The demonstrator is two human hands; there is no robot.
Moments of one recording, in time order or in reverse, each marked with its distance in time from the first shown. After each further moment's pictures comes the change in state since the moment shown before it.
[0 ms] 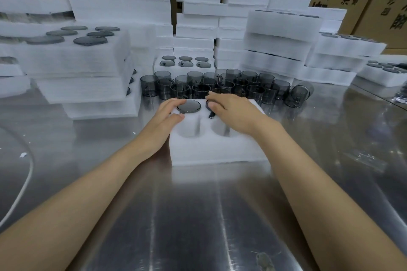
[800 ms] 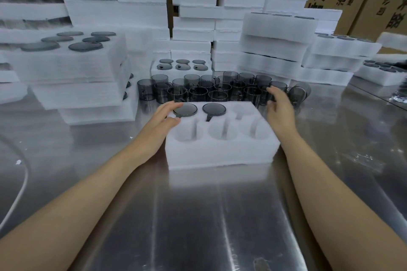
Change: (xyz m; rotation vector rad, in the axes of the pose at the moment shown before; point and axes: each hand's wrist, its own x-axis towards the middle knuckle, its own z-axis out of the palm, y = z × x) left_hand -0.002 0.004 -0.001 0.026 0.004 -0.033; right_hand -0.014 0.110 0.014 0.428 0.666 0.305
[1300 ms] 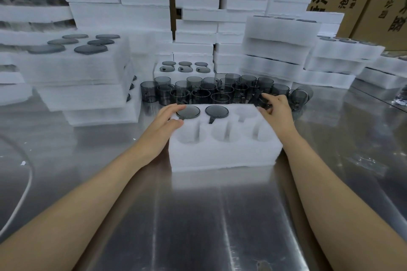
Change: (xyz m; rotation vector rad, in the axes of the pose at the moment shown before) left_hand -0.002 0.002 0.000 -0.013 -0.003 0.002; right_hand 0.003 -0.001 0.004 -0.084 -0.105 -0.034
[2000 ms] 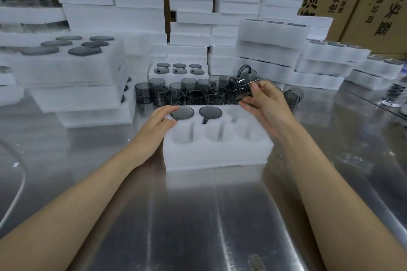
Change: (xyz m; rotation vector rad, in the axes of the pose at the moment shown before) left_hand 0.003 -0.005 0.000 0.013 0.040 -0.004; right_hand -0.011 -0.057 -0.024 1.039 -0.182 0.196
